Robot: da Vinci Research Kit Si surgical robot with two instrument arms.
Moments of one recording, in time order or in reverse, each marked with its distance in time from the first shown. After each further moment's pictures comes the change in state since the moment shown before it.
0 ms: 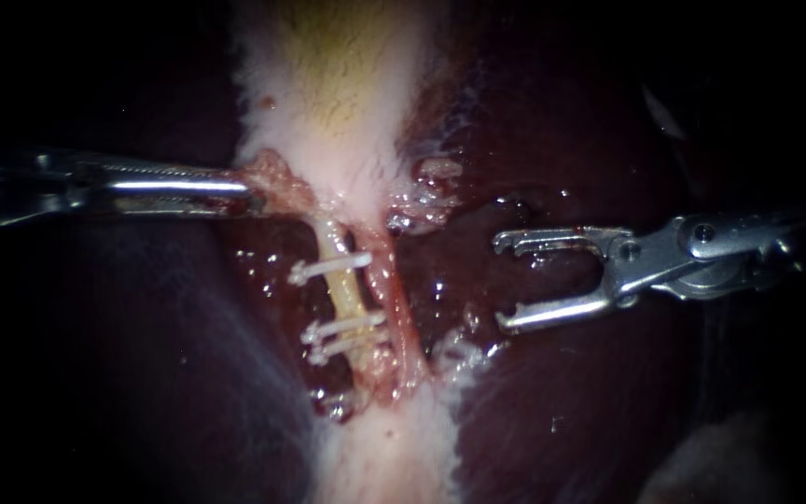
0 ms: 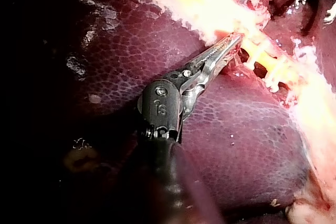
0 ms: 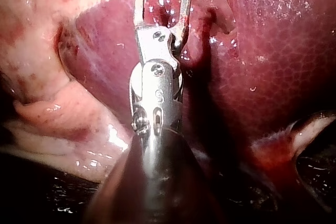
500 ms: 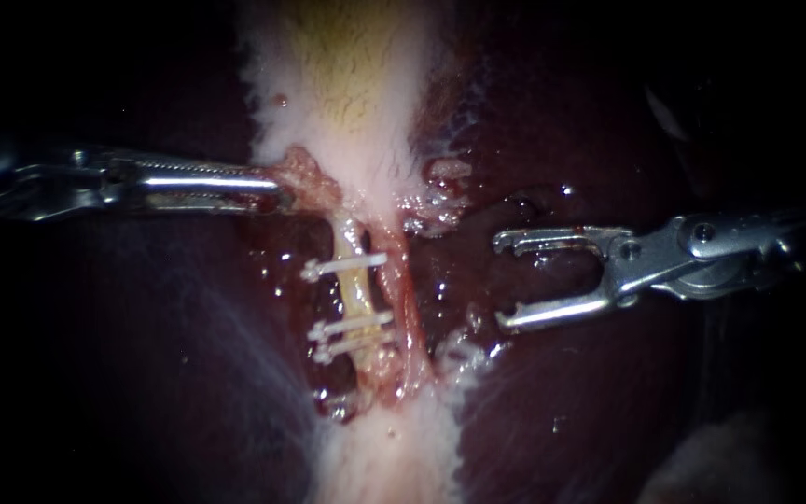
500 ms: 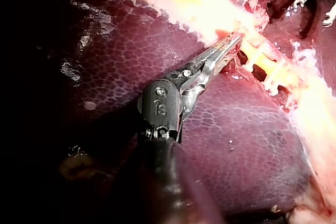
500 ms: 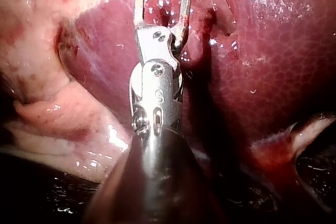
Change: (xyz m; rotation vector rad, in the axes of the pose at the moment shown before) right arm 0.000 0.000 0.000 -0.001 0.000 0.001; left arm 0.000 0.000 0.002 0.011 -0.005 0.002
